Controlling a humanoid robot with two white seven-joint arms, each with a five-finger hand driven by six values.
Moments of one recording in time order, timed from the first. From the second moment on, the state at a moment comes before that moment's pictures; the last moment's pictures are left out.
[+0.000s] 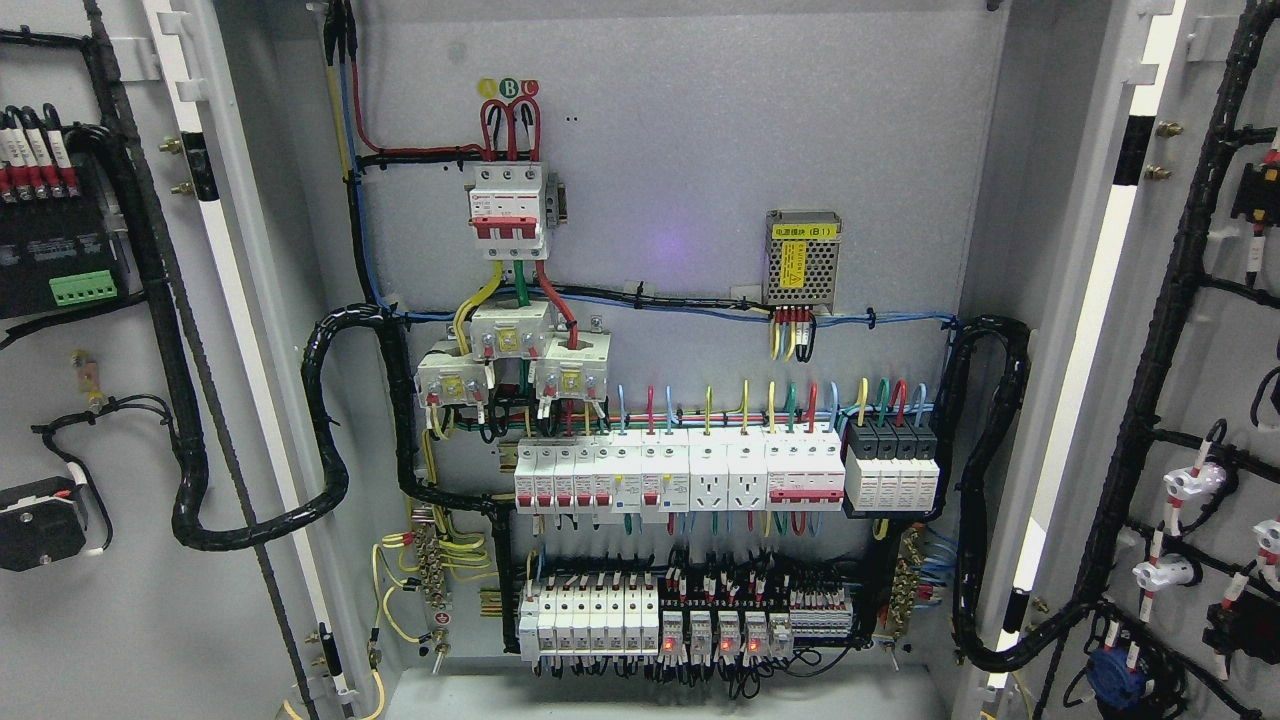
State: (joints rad) left arm 0.07 0.05 -0.06 -0.50 0.03 -0.77 -0.12; right arm 0.34 -0.12 0.19 -0.92 -0.52 -0.52 0.36
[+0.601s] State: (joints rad) left arm 0.06 0.01 -0.02 -0.19 0.08 -0.42 -0.12; right arm 0.23 -0.04 0.21 -0.42 -0.25 -0.36 0.16
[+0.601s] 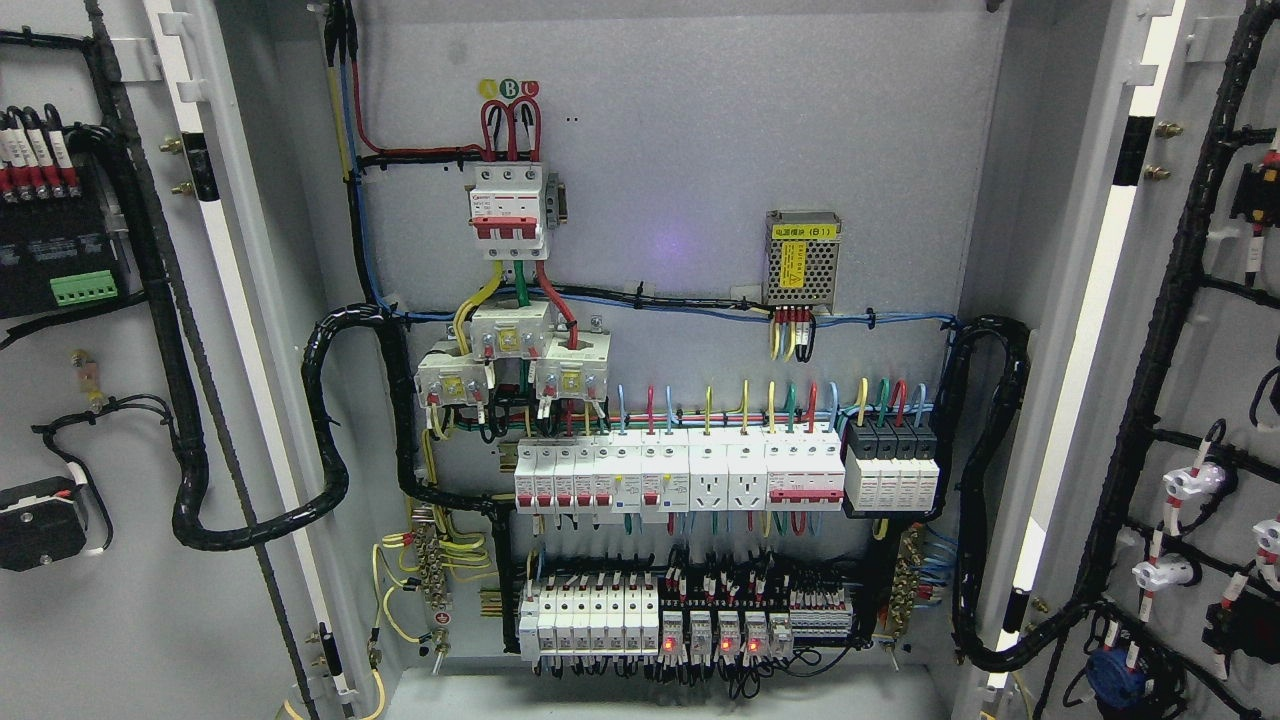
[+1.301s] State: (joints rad) left arm 0.05 0.00 -0.01 -0.05 0.08 -0.03 -0.08; right arm 0.19 0.03 0.21 -0.18 -0.21 -0.20 0.08
